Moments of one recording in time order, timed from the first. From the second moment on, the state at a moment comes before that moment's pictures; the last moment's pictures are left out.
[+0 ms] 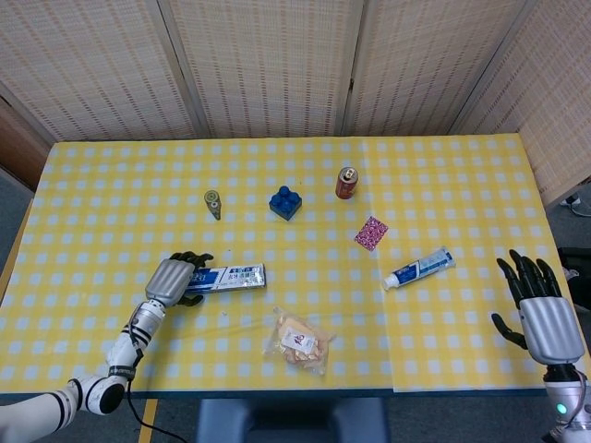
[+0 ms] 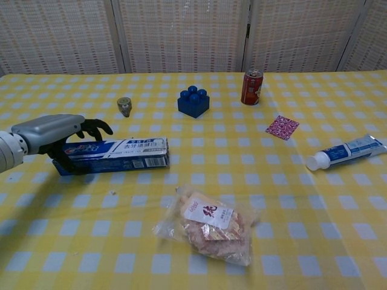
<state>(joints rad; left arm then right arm) -0.61 -1.60 -0.16 -1.24 1.27 0.89 0.16 0.08 -1.14 0.05 -1.57 -1.54 1.50 -0.08</state>
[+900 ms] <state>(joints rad) -0.65 -1.55 -0.15 -1.31 1.13 0.90 0.38 0.09 -1.15 0.03 -1.57 -1.57 1.48 -0.09</state>
